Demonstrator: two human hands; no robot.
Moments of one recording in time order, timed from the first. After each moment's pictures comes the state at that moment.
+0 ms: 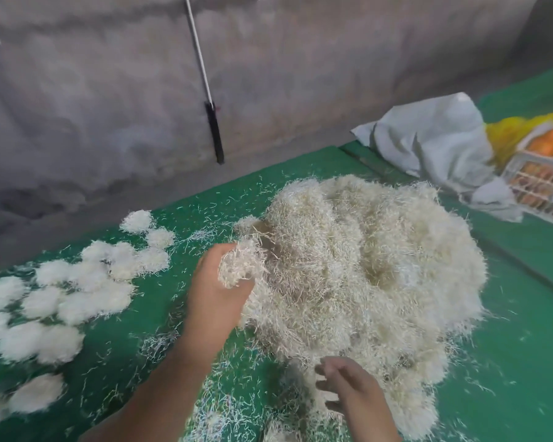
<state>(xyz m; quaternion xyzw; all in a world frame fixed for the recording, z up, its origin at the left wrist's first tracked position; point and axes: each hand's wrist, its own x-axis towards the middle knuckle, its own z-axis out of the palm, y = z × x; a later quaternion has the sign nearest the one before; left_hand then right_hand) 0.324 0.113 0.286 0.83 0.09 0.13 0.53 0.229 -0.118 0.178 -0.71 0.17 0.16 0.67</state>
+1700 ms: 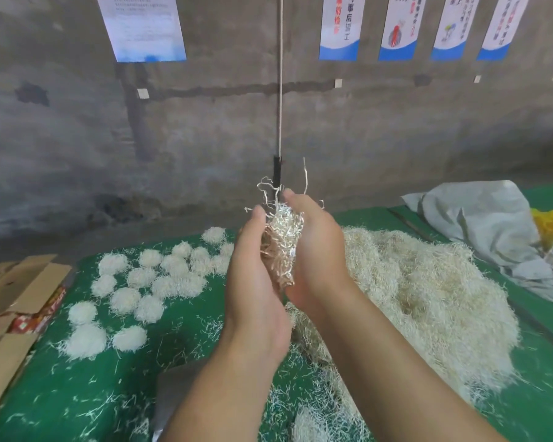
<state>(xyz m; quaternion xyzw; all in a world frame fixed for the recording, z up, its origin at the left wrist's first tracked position) 0.102 0.084 0.496 0.43 0.10 0.19 0.88 0.165 0.039 0.506 -0.50 -0.05 0.14 0.85</state>
